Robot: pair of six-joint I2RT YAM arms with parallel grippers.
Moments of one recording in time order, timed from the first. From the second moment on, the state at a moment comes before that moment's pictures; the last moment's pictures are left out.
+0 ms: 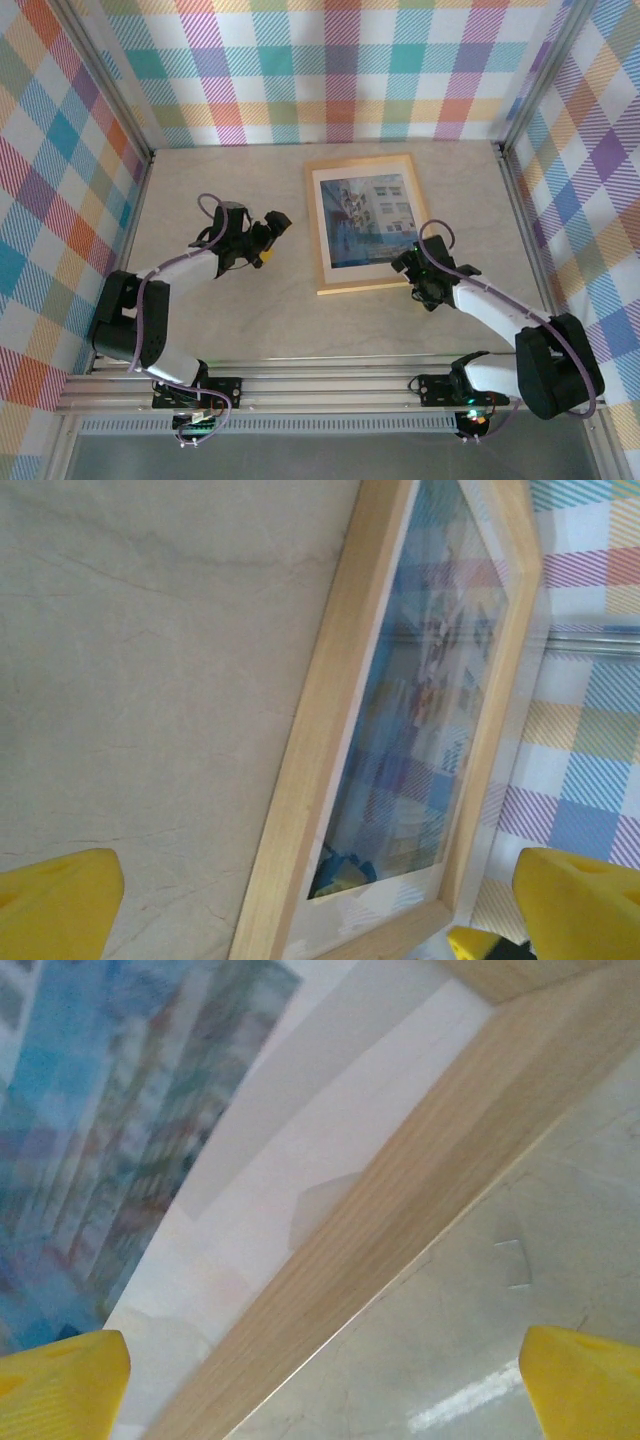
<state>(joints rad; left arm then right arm) -0.28 1.53 0.78 0.03 0.42 -1.08 0.39 1.22 0.59 -0.42 0.04 1.15</state>
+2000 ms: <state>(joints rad) -0.26 1.58 0.95 -0.29 0.29 -0.86 0.01 2.12 1.54 -0.64 -0.21 0.00</state>
